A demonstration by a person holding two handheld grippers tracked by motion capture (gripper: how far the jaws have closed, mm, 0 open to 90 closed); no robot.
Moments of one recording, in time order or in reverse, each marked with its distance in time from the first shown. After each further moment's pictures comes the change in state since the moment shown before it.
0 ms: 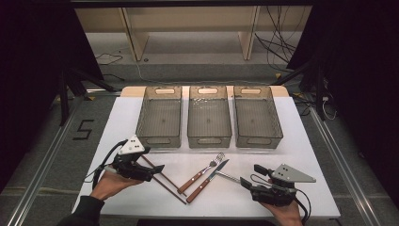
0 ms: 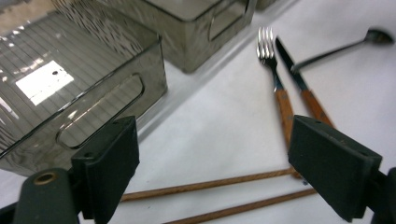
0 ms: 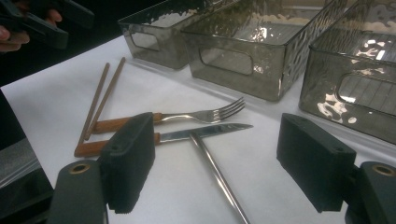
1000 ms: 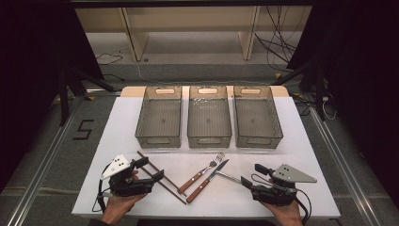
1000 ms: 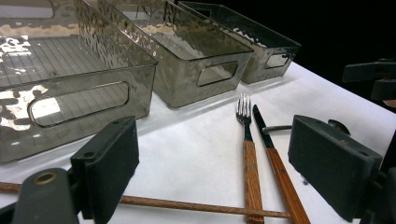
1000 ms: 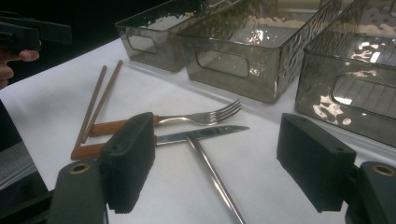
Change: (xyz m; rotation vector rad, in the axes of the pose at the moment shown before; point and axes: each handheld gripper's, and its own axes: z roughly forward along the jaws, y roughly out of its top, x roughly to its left) left arm -0.032 -0.052 -0.009 -0.406 0.009 -0.300; right arm -0.001 0.000 -0.001 -0.007 -0.012 0.007
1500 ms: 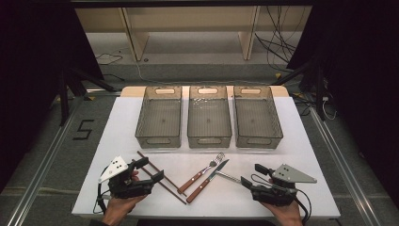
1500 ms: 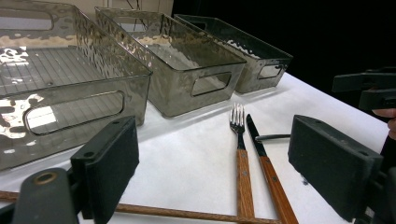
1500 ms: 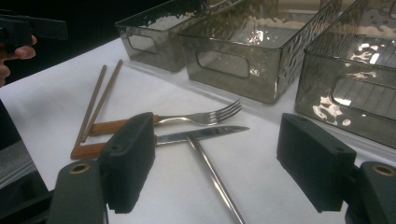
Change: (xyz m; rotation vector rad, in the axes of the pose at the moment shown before) left arm -0.005 -0.003 -0.003 -0.047 -0.013 -0.003; right arm 0.000 0.000 0.000 -0.001 0.000 -0.010
